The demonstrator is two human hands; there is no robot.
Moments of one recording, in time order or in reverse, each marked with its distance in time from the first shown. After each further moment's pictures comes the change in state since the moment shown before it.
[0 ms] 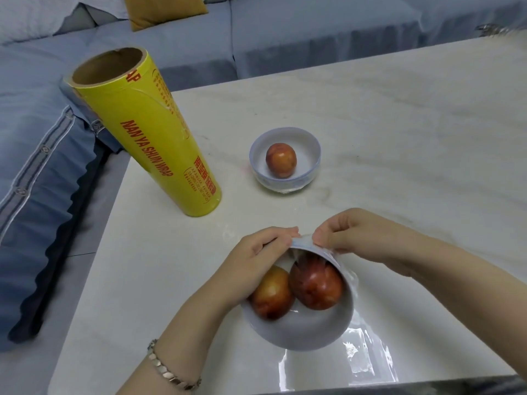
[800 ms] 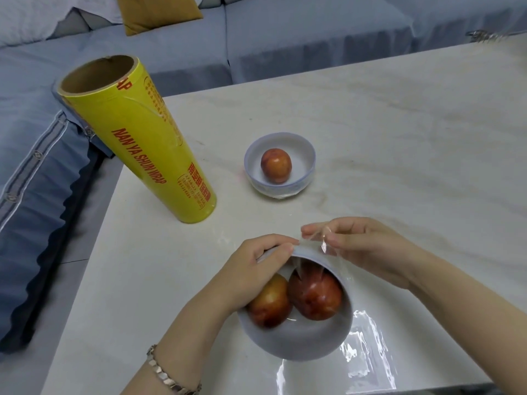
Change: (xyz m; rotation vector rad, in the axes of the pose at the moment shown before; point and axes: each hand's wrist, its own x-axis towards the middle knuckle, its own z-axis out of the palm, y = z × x) left_hand 0.008 -0.004 0.002 0.026 -0.037 0.003; right_hand 0.005 0.032 -0.009 0.538 -0.124 -0.105
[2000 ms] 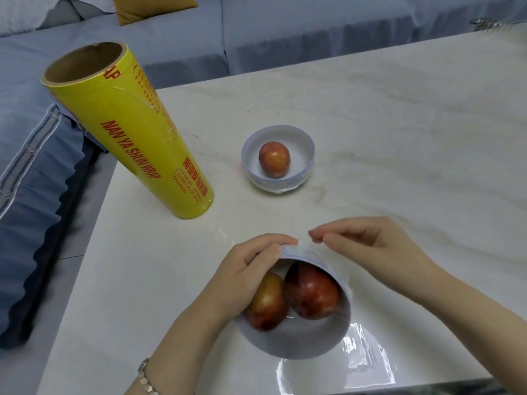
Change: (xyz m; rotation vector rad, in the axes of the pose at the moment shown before) left_hand -0.012 -0.006 0.001 -0.069 0.048 0.089; right_hand -0.023 -0.003 0.020 -0.422 0.278 -0.240
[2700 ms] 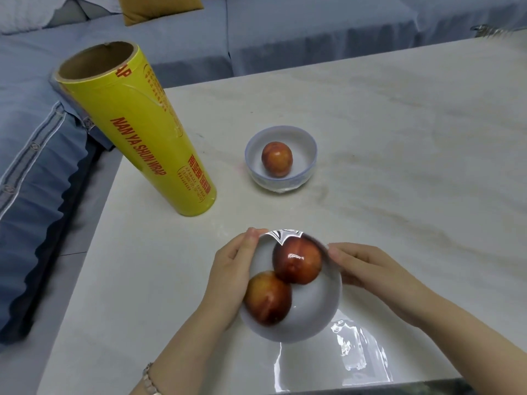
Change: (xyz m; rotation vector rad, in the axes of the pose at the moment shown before) left_hand -0.004 -0.012 0.005 -0.146 0.402 -0.220; right_hand -0.012 0.032 0.006 0.182 -0.174 0.219
